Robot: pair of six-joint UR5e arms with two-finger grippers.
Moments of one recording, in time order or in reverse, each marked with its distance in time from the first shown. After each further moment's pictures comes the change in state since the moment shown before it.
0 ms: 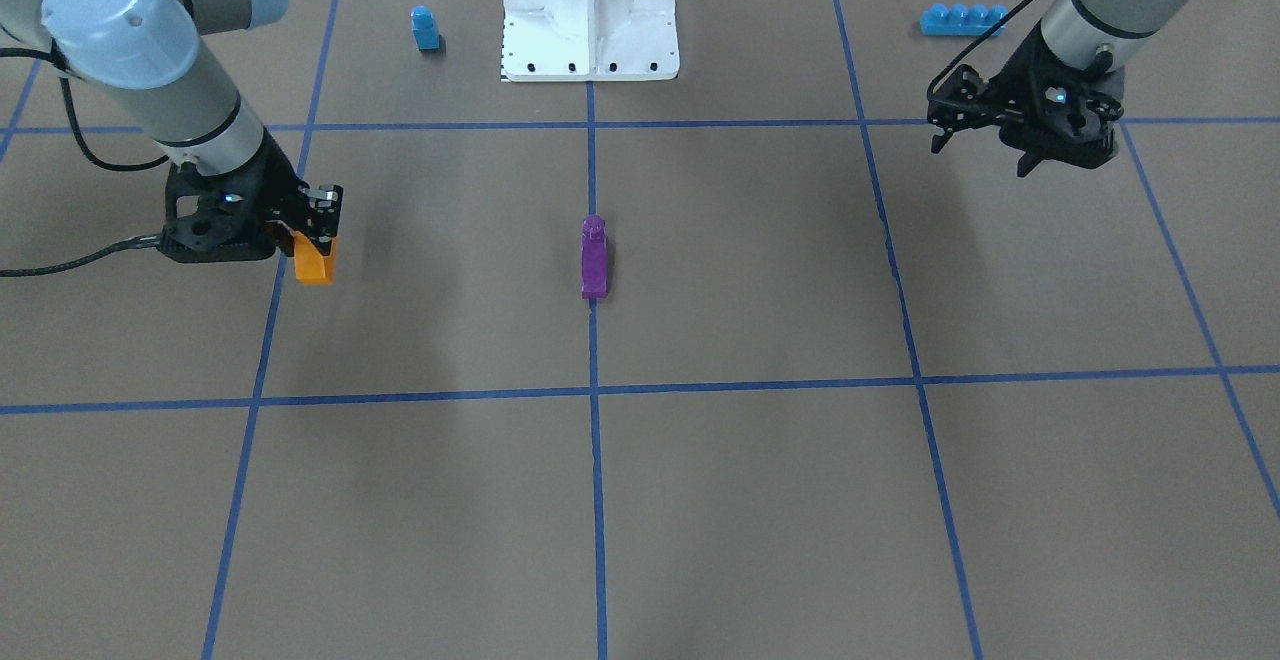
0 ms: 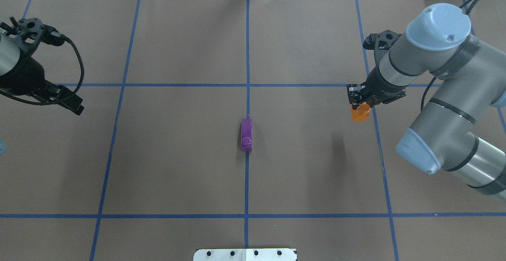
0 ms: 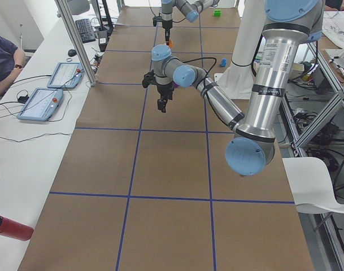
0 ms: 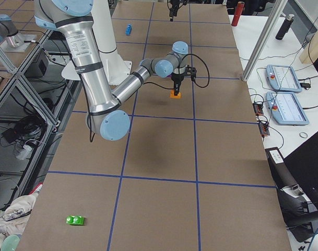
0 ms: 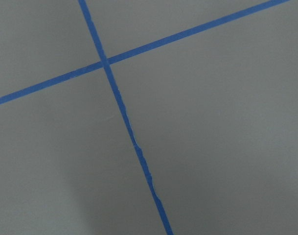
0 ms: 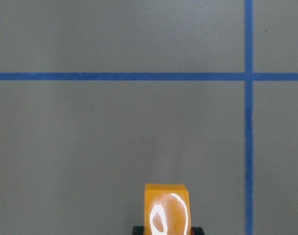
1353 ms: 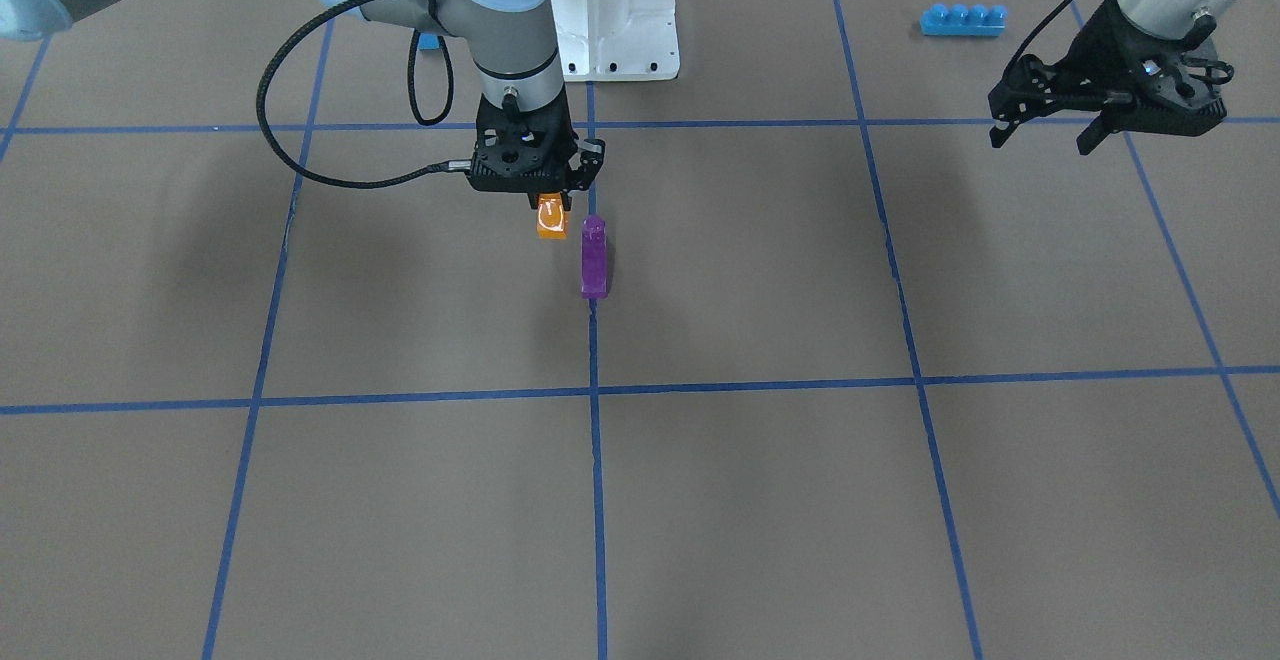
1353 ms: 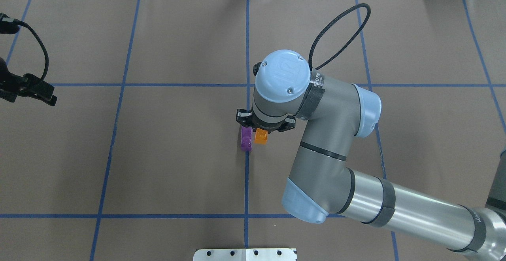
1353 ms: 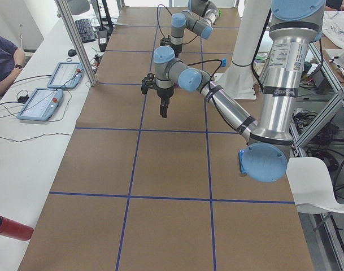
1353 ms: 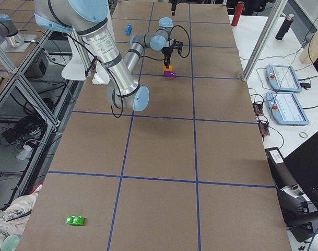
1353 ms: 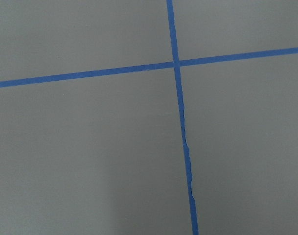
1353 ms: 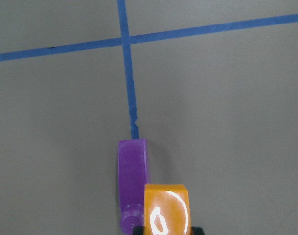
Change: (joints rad) left arm -0.059 0.067 -0.046 -0.032 0.005 -0.165; right arm -0.292 0.381 -0.186 -0.035 -0.257 0.367
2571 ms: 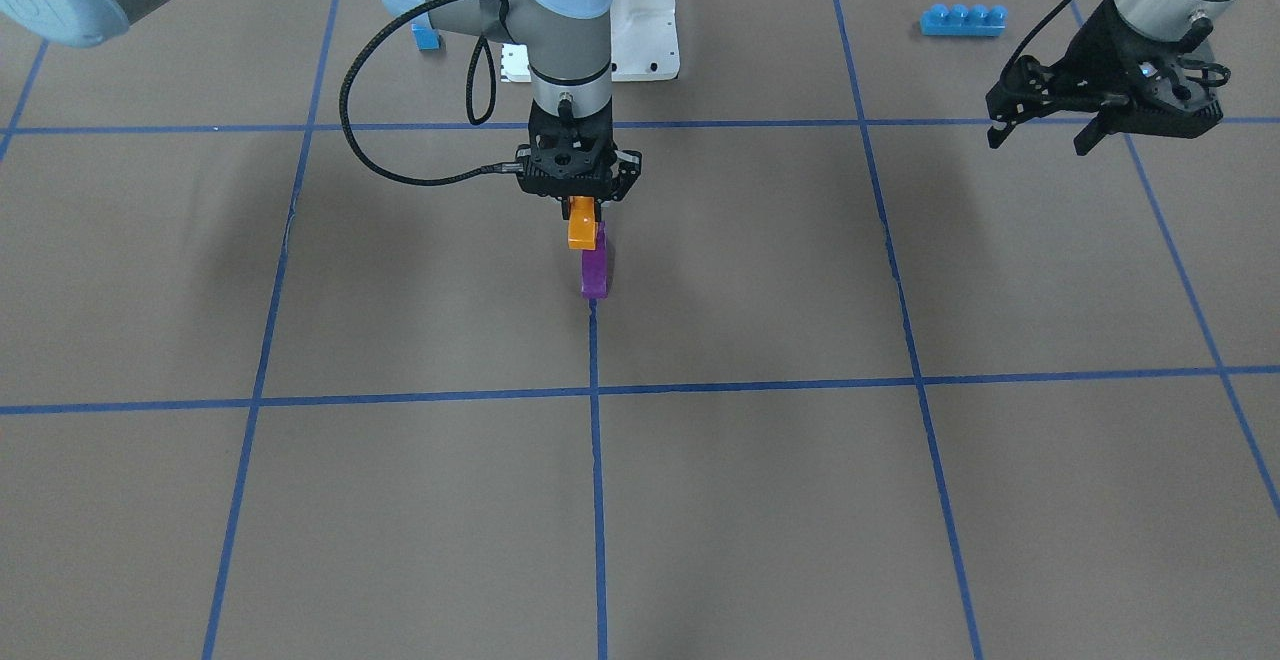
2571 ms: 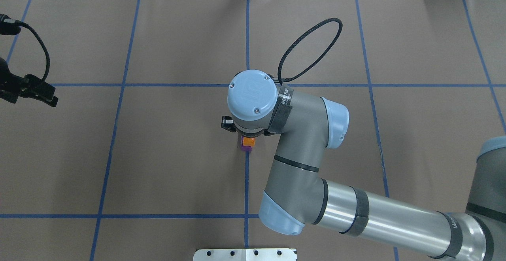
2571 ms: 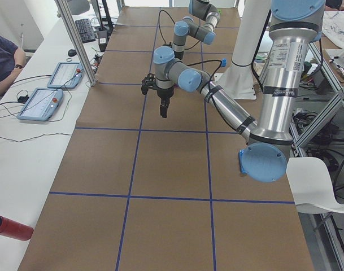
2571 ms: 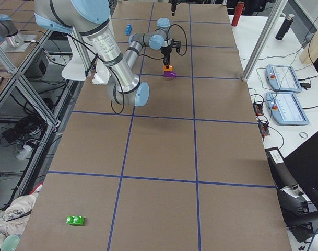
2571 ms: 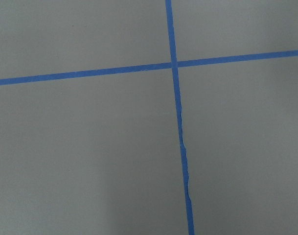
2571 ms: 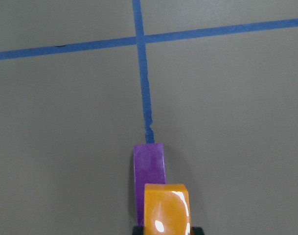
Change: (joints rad) left arm 0.002 0.000 0.004 -0.002 -0.004 -0.001; right arm -0.049 0.042 -0.068 0.003 -0.094 0.012
